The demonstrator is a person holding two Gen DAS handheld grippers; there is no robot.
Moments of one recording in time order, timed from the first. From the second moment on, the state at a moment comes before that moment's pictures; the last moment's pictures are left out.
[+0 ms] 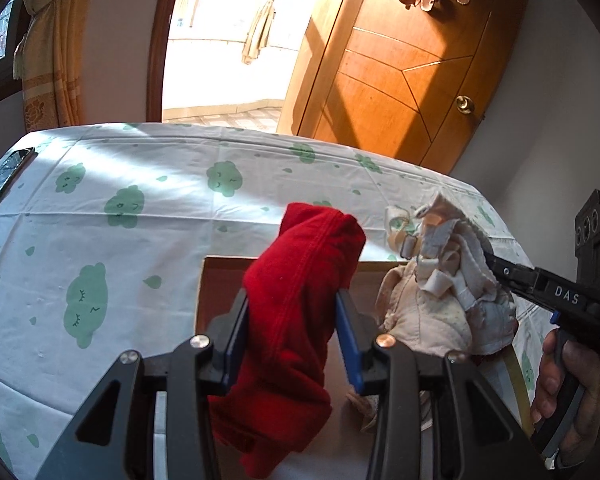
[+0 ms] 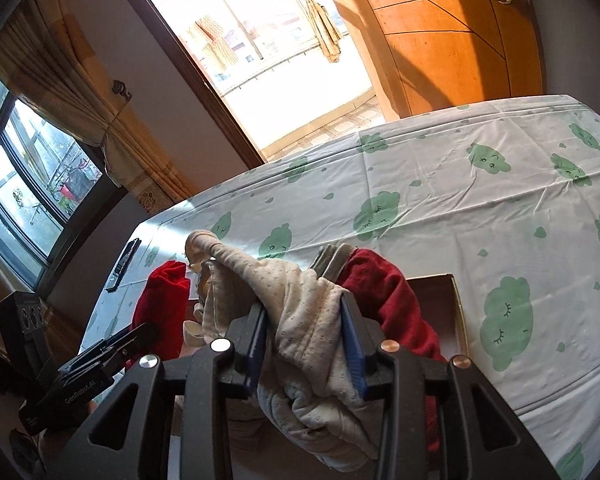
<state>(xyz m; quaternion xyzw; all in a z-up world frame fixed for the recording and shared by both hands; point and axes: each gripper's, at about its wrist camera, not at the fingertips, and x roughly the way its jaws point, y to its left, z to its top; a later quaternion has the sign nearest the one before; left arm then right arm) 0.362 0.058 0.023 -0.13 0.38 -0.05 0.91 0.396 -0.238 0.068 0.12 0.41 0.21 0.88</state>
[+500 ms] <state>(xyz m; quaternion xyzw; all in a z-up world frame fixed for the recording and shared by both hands) 0.362 0.061 0.021 -0.13 0.39 -0.03 0.91 0.393 -0.234 0.067 0.08 0.40 0.21 0.89</state>
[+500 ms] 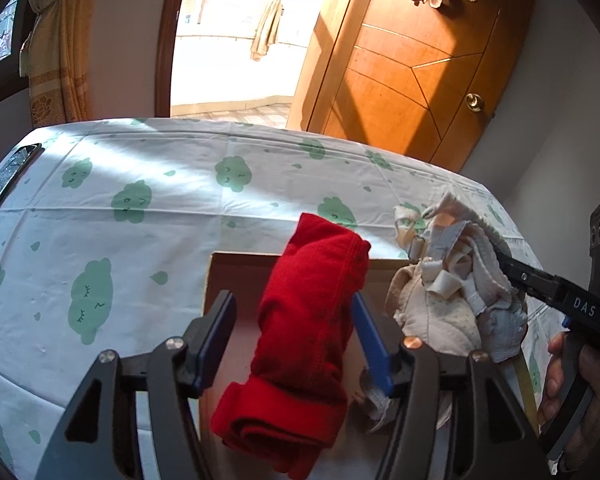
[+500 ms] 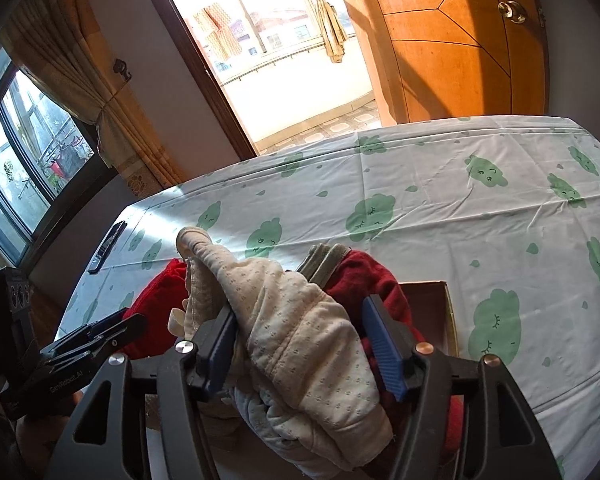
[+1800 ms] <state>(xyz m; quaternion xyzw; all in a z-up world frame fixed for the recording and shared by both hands) 0.235 0.055 0.032 -0.15 0.34 -0.08 0.92 0.241 -0.251 0.097 0.07 0.34 0.30 0.89</state>
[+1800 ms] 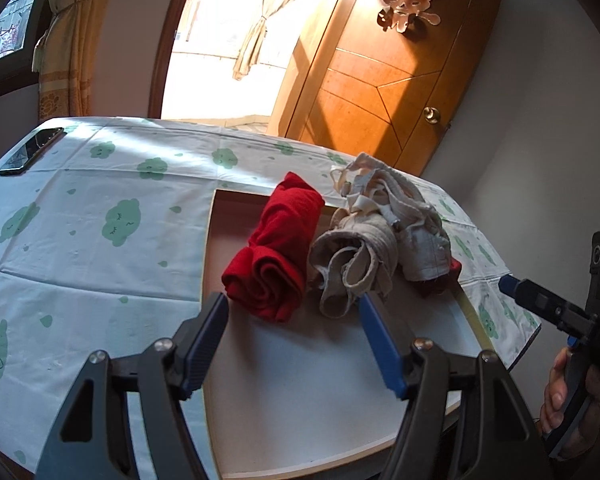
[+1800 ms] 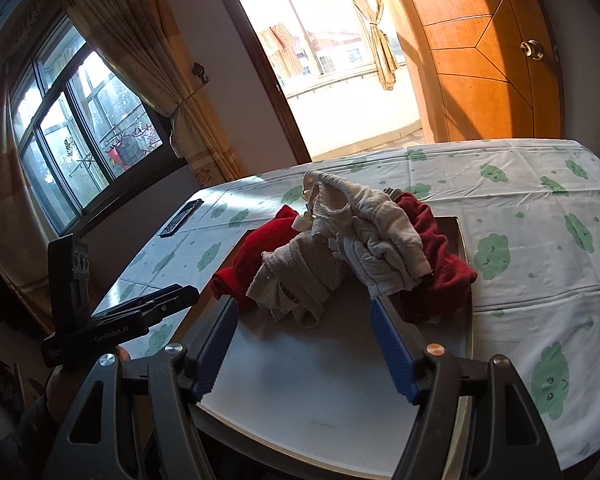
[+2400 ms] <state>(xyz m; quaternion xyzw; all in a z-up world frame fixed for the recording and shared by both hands) 0.141 0.028 0.026 -0.12 0.32 -0.10 0.94 0.162 -0.275 0.068 0.07 0.33 0.32 0.89</state>
